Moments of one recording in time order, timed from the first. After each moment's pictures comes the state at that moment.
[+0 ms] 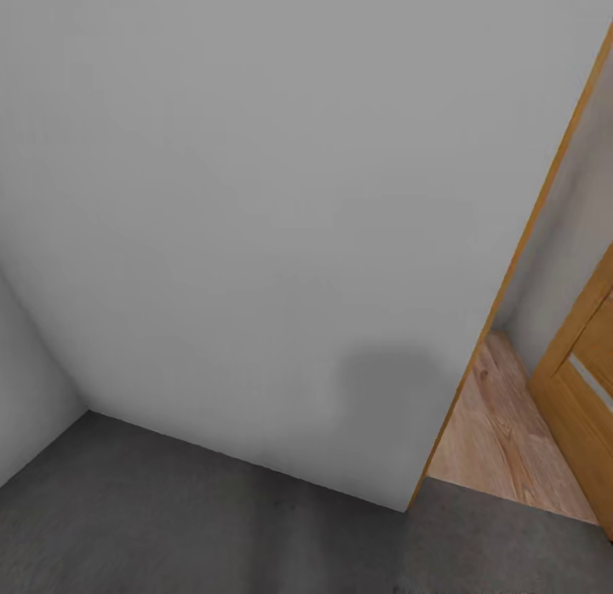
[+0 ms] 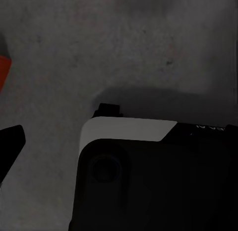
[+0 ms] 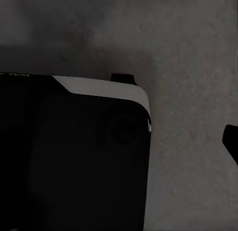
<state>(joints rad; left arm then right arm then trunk) -0.24 -0.05 0.04 -0.01 0.06 -0.15 0.10 -0.18 0.09 0.63 0.03 -0.53 -0.16 -0.18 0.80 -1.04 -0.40</state>
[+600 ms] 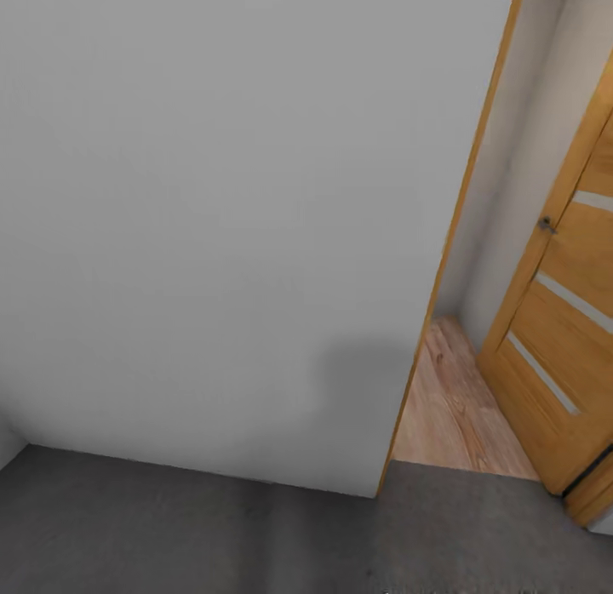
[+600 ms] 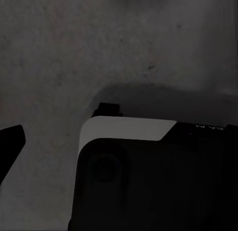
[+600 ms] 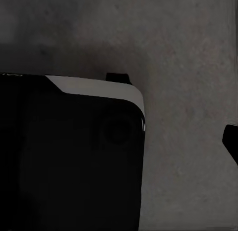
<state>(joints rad) -0.24 -0.05 0.04 -0.01 0.06 -0.15 0.10 -0.18 0.08 0.63 0.03 -0.54 -0.16 -0.18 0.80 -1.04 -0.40</state>
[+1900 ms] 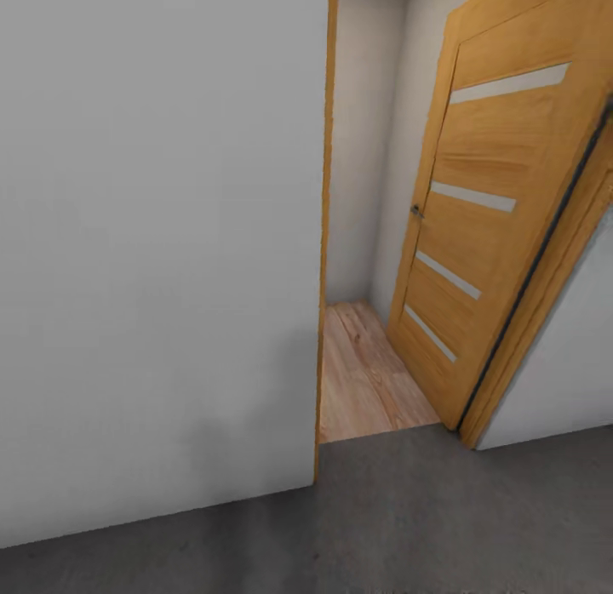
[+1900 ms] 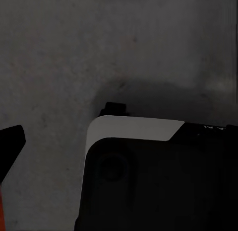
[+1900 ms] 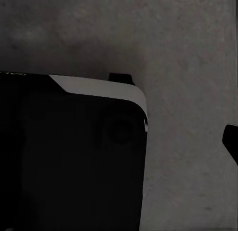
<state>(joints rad) -0.24 -0.04 0.04 -0.01 0.06 -0.15 0.11 -0.18 0.08 0.63 0.03 -0.53 -0.16 -0.17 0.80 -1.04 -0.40</state>
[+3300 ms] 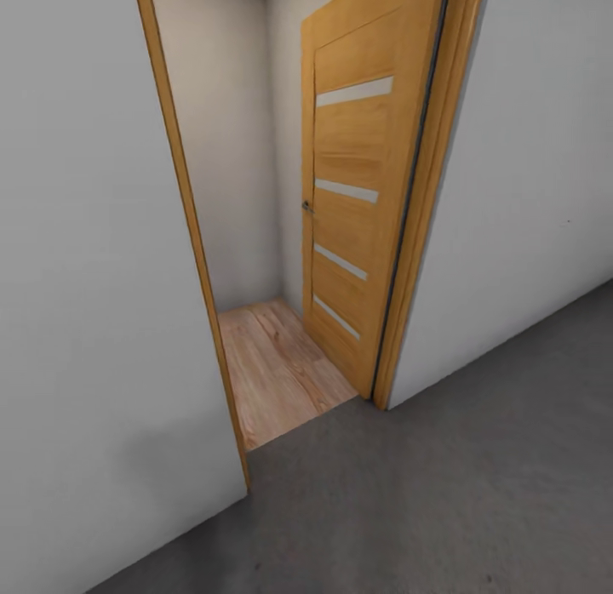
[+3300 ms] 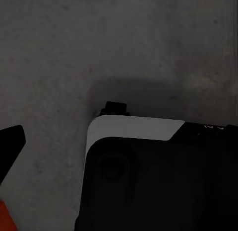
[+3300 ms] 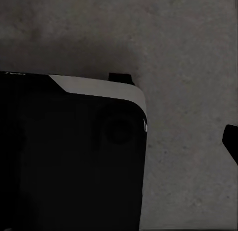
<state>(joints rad) -0.24 -0.04 0.05 -0.01 0.06 -0.15 0.11 -0.18 0.08 0.63 0.03 -0.53 -0.16 -0.16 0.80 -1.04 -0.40</state>
